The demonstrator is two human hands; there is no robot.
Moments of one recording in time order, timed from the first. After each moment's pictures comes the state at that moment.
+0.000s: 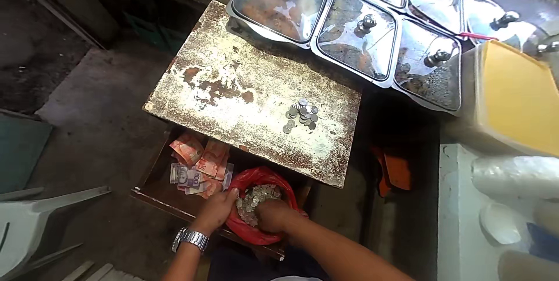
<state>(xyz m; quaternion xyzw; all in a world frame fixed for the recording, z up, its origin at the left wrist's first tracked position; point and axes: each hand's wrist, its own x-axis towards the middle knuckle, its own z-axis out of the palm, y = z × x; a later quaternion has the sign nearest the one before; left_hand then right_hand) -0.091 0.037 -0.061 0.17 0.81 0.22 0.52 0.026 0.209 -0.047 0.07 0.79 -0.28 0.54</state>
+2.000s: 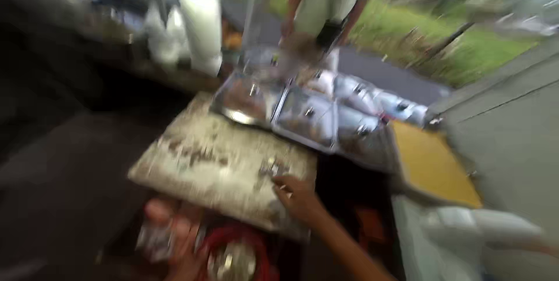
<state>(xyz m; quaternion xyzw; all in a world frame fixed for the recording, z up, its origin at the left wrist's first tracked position) -0.075 0.043 -0.055 0.20 0.86 0.33 0.33 -0.005 0.366 0.138 0.18 0.93 -0.31 -0.02</state>
